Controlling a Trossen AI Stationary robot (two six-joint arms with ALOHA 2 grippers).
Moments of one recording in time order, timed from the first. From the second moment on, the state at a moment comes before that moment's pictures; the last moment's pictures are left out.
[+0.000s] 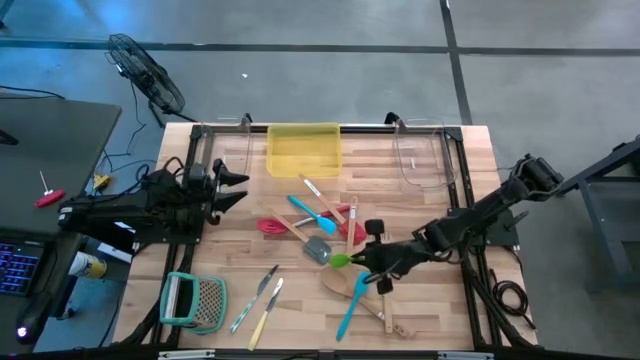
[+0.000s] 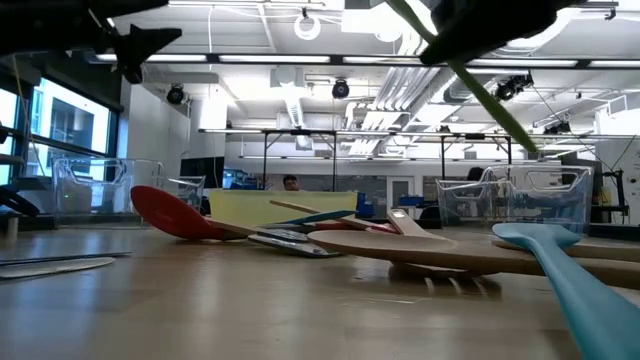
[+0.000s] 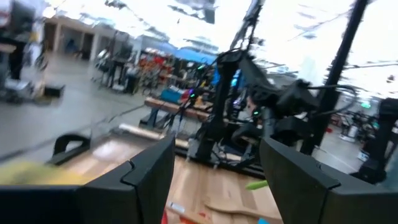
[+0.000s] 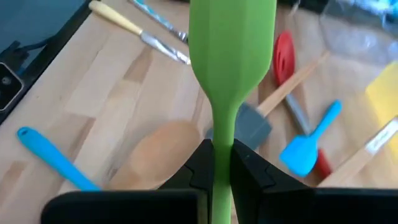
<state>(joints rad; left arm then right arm) 0.11 0.21 0.21 0.26 0.00 -0.25 0.49 1.44 0.88 -0.09 0.37 0.07</state>
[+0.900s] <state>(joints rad) 0.11 0.64 0.21 0.69 0.10 -0.13 0.37 1.44 0.88 0.24 0.33 -0.22</state>
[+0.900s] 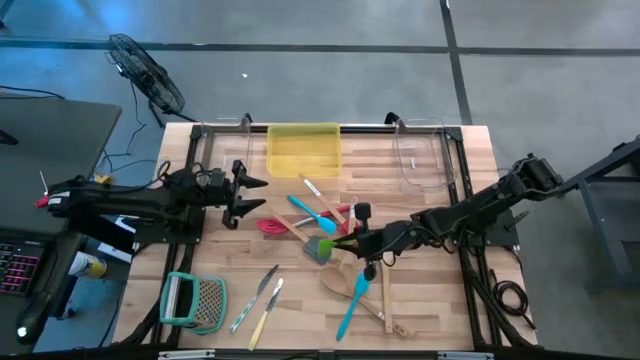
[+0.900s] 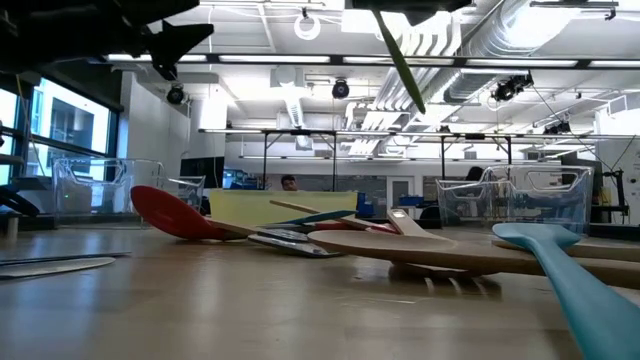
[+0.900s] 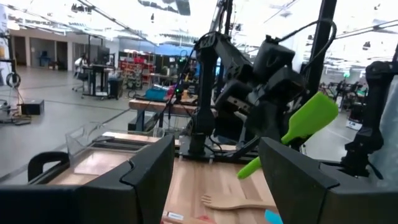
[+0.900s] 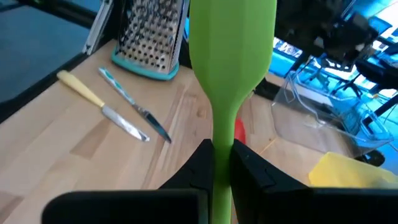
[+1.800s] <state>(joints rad) 0.11 1.25 0.49 0.86 0.33 -0.02 0.27 1.44 0.88 0.46 0.04 -0.27</state>
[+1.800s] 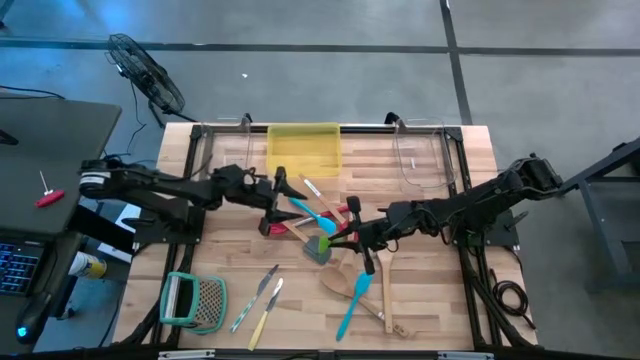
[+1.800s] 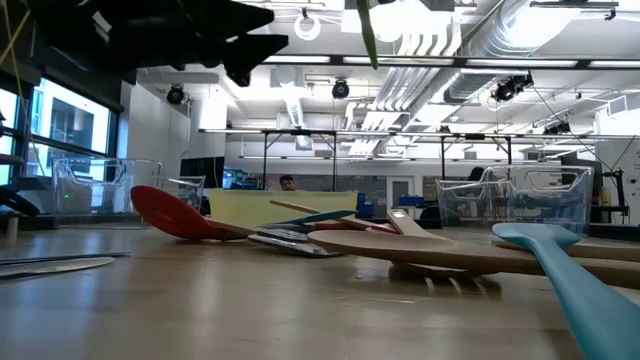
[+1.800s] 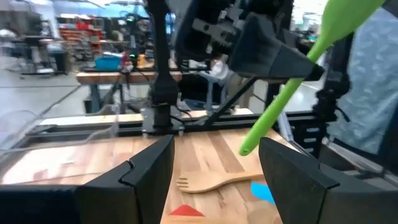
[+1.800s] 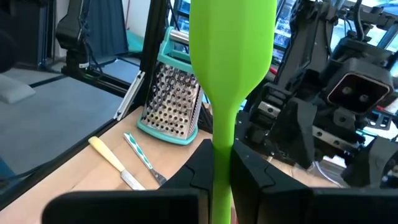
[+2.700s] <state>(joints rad) -0.01 1.41 0.64 0.86 0.32 0.13 0.25 1.44 0.88 0.55 0.04 -0.34</state>
